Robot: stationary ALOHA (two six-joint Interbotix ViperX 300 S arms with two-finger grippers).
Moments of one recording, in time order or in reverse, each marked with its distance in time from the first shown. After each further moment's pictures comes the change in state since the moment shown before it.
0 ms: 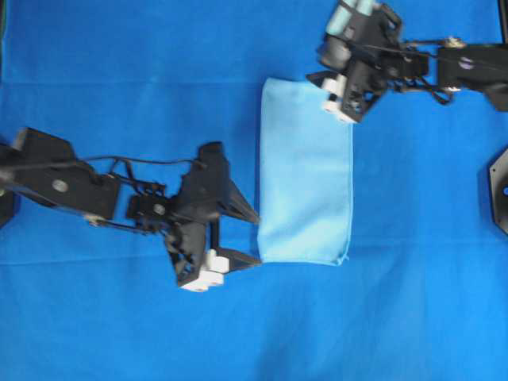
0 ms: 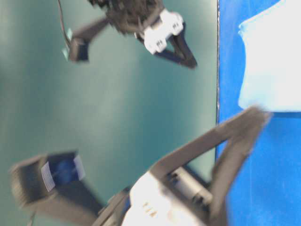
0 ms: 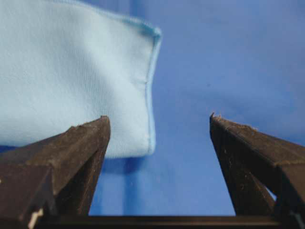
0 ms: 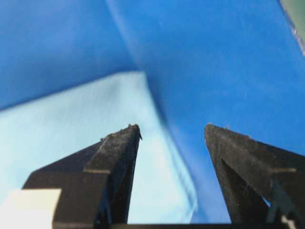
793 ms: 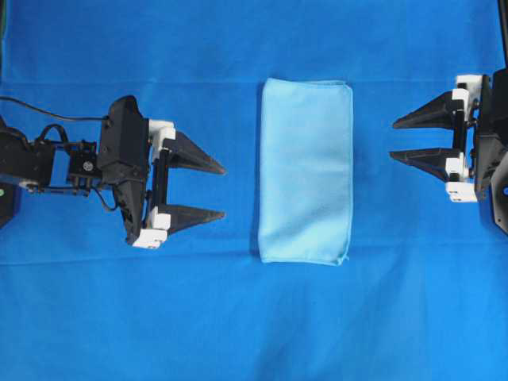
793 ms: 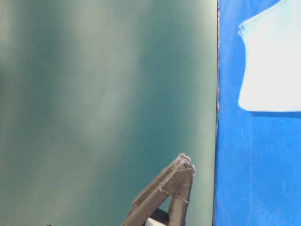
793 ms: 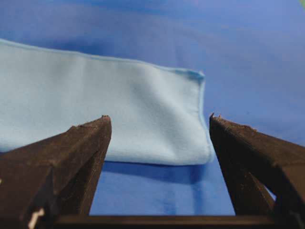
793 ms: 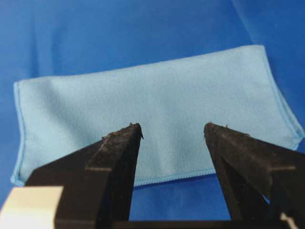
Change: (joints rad) left arm 0.107 -0.184 0.273 0.005 -0.333 0.161; right arm 0.176 -0.598 0.476 0.123 -0.233 0.005
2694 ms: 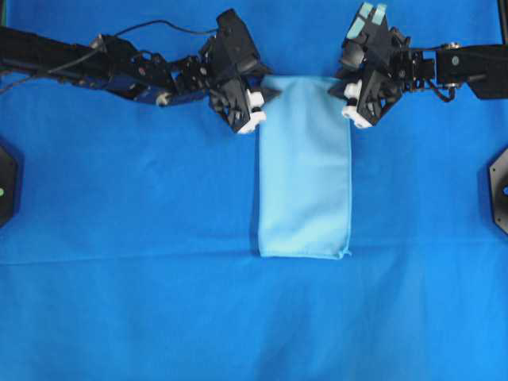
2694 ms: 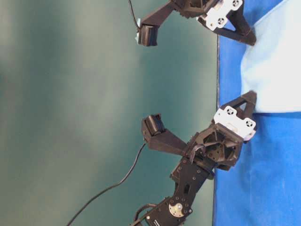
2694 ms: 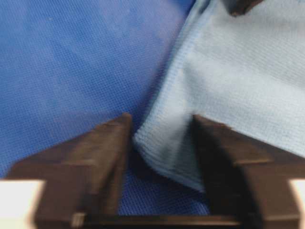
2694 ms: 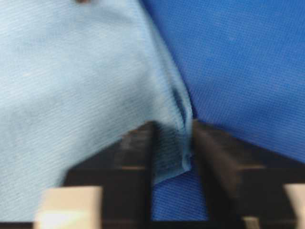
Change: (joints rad) left arm 0.426 0.629 -0.436 0.002 0.080 0.112; right arm -0.396 0.873 -0.371 -0.149 -0.080 -0.017
